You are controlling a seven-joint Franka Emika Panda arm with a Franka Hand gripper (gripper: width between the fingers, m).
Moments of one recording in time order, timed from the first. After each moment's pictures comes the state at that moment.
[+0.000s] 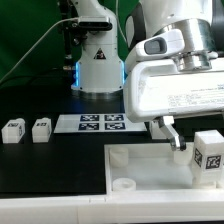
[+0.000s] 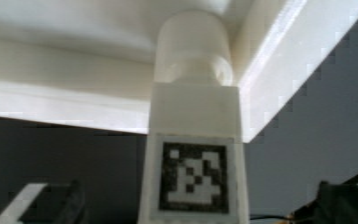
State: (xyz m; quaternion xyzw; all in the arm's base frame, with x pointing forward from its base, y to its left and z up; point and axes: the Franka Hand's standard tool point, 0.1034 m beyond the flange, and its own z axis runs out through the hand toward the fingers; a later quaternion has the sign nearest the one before) arm 0.618 0.119 0.077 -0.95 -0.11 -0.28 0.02
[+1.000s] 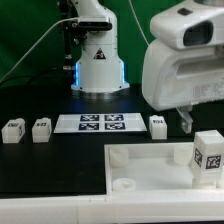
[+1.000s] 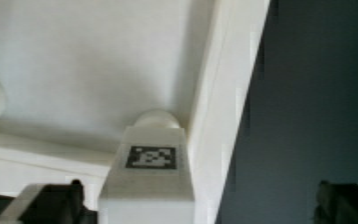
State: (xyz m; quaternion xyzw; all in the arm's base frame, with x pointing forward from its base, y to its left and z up) arm 0.625 0.129 0.103 -0.99 -0.11 0.09 0.03
